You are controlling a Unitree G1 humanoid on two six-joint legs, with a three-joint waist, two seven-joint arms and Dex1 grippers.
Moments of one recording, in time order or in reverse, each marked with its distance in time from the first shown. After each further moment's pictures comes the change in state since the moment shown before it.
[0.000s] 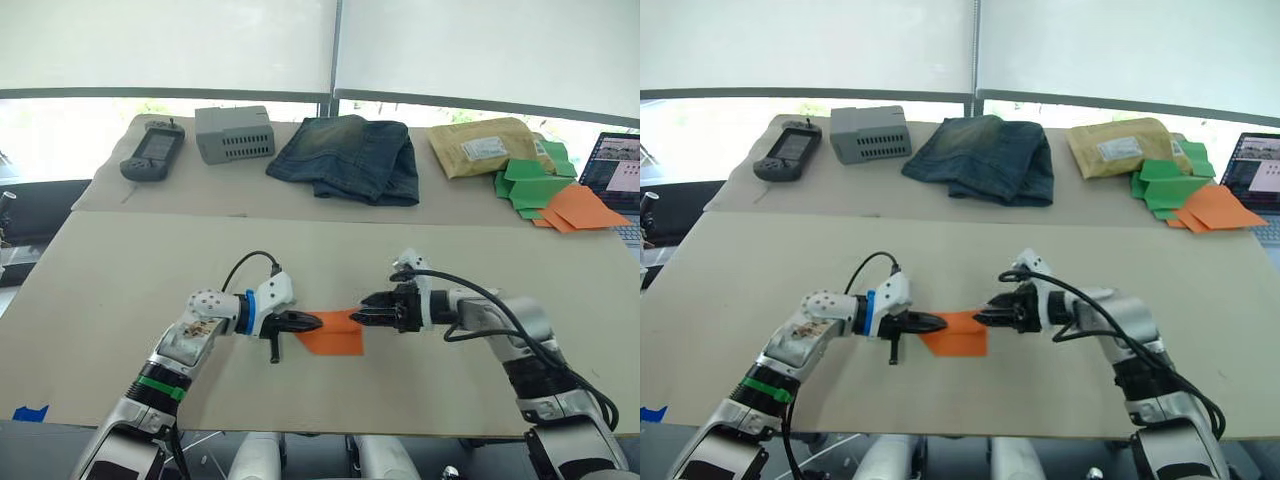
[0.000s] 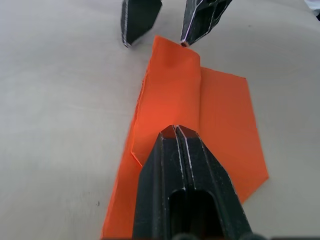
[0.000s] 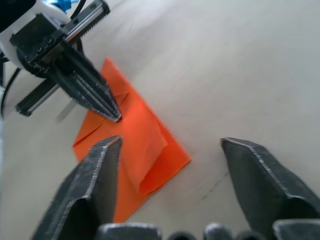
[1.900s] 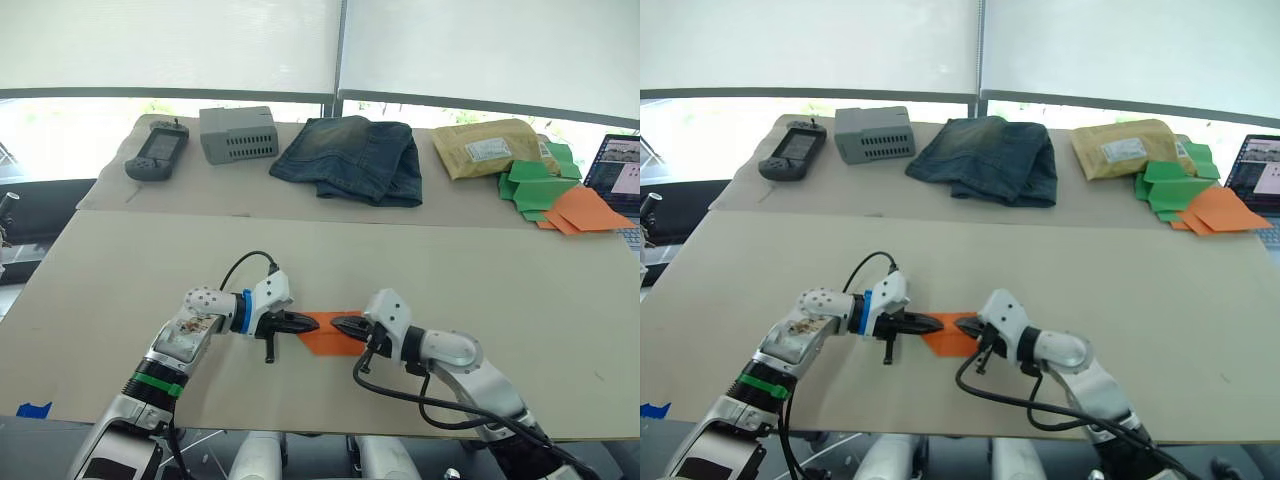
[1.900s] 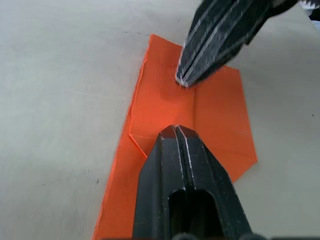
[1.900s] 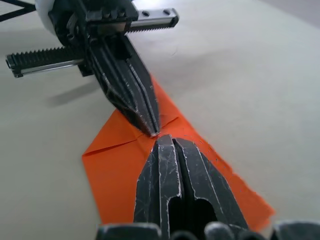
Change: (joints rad) left arm -0.005 0.028 0.009 0.008 -0.007 0.035 -0.050; right arm 0.278 0.119 0.213 -0.181 -0.298 -0.495 -0.208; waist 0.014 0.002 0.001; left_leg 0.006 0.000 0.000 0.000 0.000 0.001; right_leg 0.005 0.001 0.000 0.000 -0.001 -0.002
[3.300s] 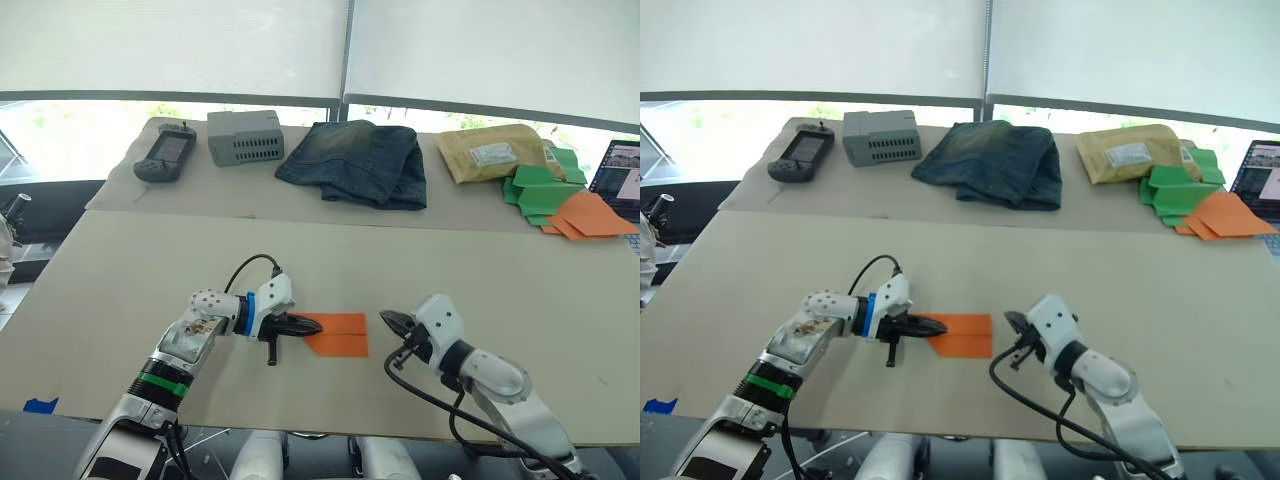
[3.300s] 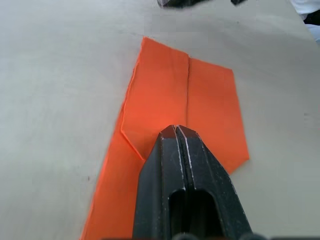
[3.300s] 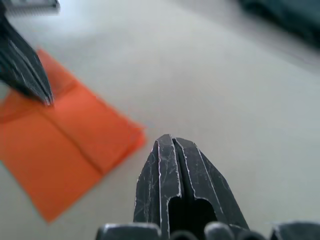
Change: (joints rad) left arm -0.005 -0.035 -0.012 0.042 0.003 -0.033 -0.014; right arm 0.202 -0.033 -0.215 -0.193 -0.041 -0.061 -0.186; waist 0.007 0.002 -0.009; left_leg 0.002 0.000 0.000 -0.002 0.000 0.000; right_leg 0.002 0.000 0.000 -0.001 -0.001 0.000
